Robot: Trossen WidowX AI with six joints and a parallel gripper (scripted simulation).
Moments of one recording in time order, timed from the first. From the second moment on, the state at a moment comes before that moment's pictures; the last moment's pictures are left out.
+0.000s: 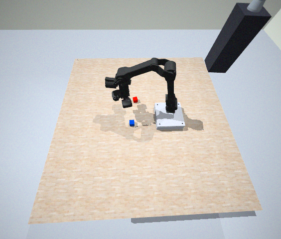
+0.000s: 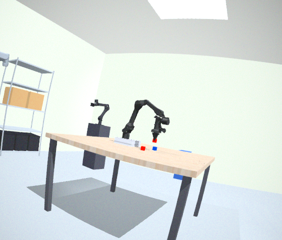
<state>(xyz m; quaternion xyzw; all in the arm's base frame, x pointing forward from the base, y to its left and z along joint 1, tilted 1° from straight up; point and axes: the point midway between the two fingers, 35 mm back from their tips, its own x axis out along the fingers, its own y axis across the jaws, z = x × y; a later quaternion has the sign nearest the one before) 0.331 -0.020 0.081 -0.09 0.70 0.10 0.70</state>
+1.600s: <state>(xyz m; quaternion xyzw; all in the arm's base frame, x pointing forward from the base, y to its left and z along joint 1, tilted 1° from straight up) 0.285 0.081 0.067 -0.28 0.64 0.29 0.65</state>
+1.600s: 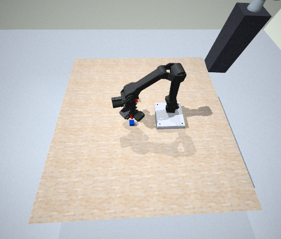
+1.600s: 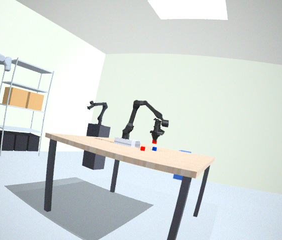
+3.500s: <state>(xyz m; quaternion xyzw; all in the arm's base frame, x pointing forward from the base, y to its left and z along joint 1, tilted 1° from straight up) 0.274 0.093 0.034 -0.31 0.62 0.32 0.64</state>
